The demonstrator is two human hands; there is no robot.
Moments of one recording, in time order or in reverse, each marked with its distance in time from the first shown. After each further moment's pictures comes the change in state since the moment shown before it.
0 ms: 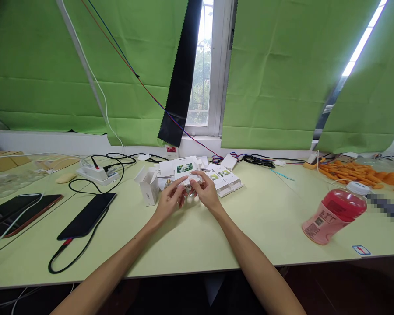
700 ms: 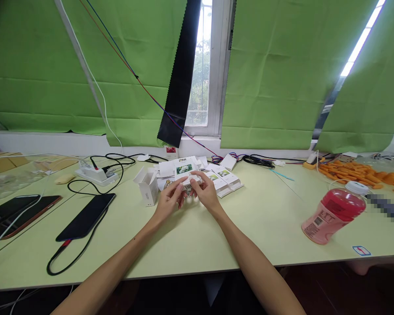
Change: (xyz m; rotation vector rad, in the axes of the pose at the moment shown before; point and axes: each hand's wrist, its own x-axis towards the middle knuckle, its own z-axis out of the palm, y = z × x) left_hand 0.001 -0.004 0.000 -0.041 0.002 -0.010; right_hand 0.000 0.001 0.001 0.025 0.011 0.011
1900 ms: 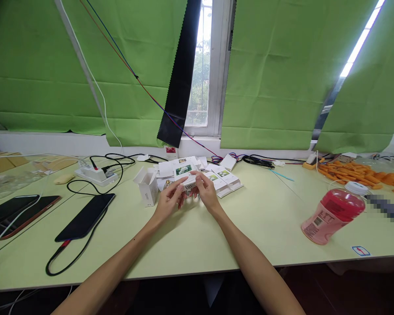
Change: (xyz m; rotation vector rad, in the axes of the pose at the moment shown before) left_hand 0.000 0.000 -0.001 0.028 -0.004 0.009; right_hand -0.002 -0.005 0.000 0.034 0.003 0.081
